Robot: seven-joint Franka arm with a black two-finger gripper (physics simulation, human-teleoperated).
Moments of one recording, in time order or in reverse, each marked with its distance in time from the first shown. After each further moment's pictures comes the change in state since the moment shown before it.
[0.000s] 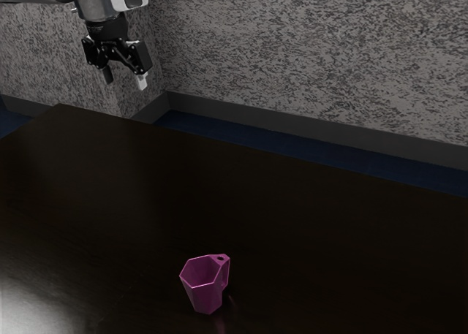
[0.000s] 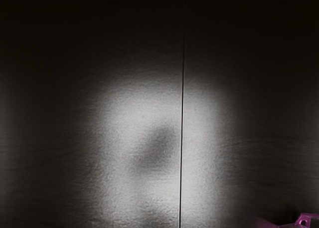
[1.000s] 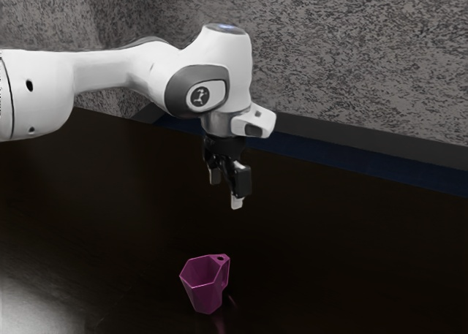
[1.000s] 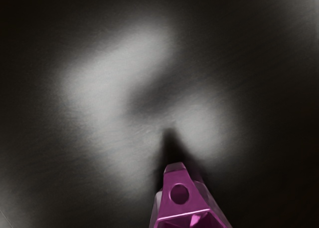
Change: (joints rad) arm -0.314 0.066 -0.147 -0.322 0.042 0.204 0.104
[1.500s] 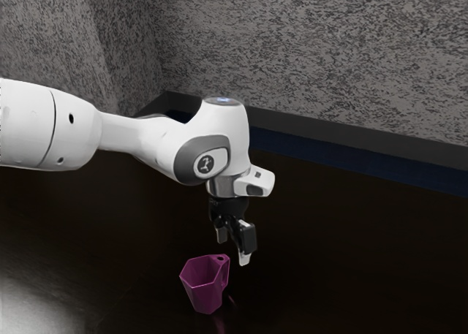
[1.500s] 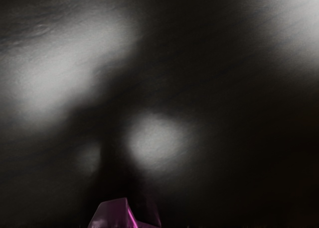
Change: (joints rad) arm -0.021 0.061 0.020 -0.272 -0.157 0.304 0.037
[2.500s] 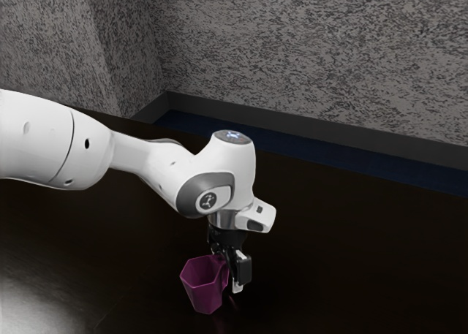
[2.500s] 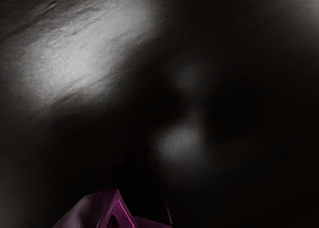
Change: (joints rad) arm -0.044 0.032 0.001 -0.088 0.091 0.082 -0.033
